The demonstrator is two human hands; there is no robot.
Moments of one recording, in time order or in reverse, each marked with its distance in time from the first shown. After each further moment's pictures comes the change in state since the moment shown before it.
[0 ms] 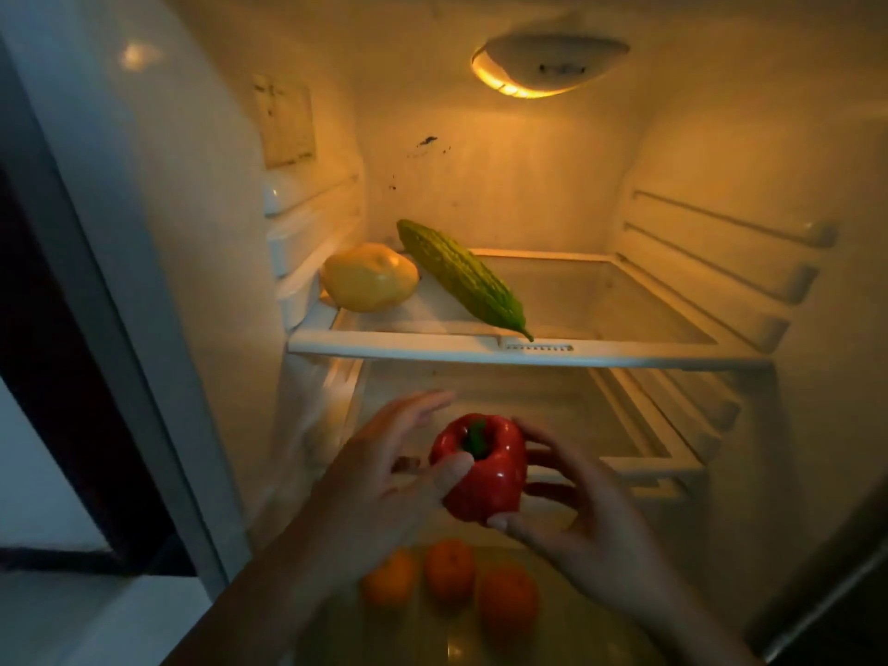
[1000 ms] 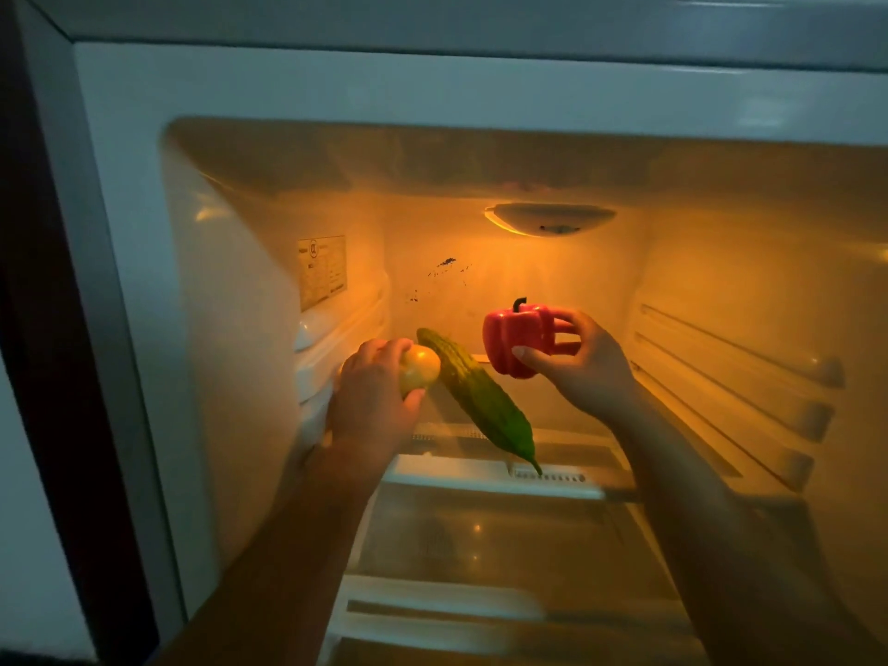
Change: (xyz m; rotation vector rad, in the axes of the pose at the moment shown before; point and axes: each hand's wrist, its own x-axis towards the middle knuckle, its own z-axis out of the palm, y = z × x) left_hand 0.152 0.006 -0.058 0.747 0.500 0.023; right_hand 0.206 -0.037 -0.071 -0.195 0.302 -0.042
